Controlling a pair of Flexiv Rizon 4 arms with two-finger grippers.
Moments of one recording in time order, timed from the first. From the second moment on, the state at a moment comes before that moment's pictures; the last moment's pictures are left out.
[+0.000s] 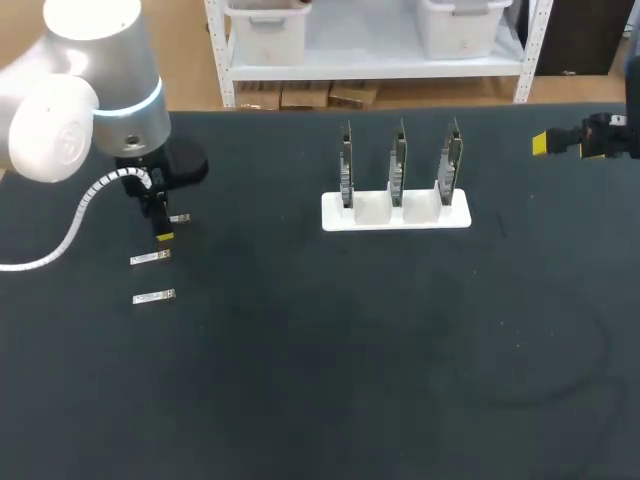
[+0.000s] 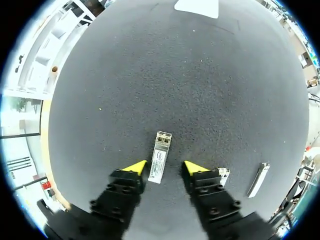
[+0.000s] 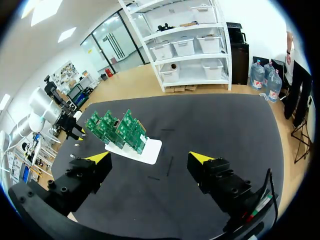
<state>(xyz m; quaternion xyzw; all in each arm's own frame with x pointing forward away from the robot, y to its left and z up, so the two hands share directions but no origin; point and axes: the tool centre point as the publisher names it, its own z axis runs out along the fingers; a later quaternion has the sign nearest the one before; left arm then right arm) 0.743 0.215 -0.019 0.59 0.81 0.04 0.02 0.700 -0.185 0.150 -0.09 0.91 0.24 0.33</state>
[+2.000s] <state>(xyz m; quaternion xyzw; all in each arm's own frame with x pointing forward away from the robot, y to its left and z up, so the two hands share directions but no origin) 0.728 0.059 0.269 0.36 0.76 -0.44 0.31 0.700 -0.185 0.150 -0.09 0.91 0.24 0.33</state>
